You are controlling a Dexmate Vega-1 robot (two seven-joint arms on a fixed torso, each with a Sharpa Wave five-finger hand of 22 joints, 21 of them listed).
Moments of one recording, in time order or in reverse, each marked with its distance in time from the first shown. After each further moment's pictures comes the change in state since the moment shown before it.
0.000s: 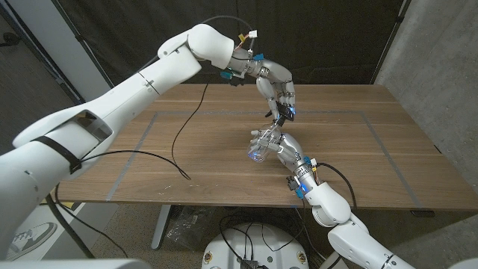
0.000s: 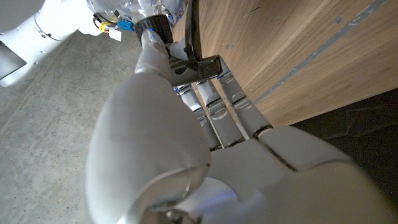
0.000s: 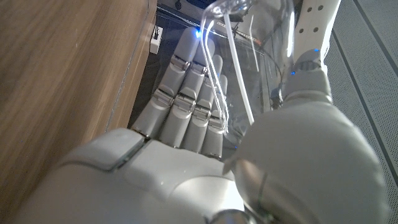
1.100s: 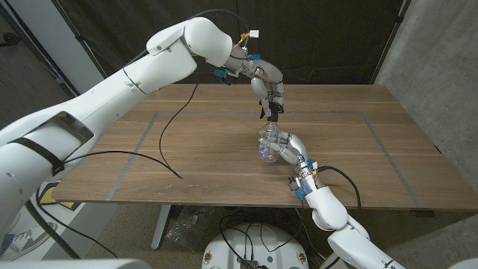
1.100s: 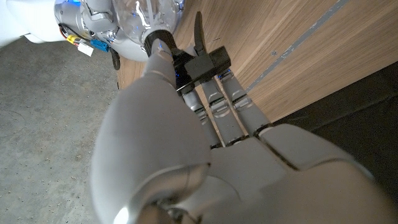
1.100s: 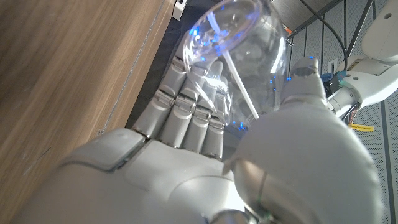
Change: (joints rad) left arm 0.003 0.097 -0.010 -0.290 0.194 0.352 0.030; left_hand -0.016 0.018 0.001 0.000 0.050 -0.053 0.031 0.004 0.010 -0.073 0.008 0.027 0.007 -0.068 0.025 0.012 -0.020 0.012 0.000 -0.081 0.003; right arm -0.034 0.039 0.043 0.021 -0.241 -0.023 -0.232; right_hand -0.001 0.001 -0.004 0.004 0.000 -0.005 -0.006 0.003 -0.019 -0.011 -0.010 0.000 0.000 -0.019 -0.013 -0.003 0.000 -0.014 0.003 -0.039 -0.009
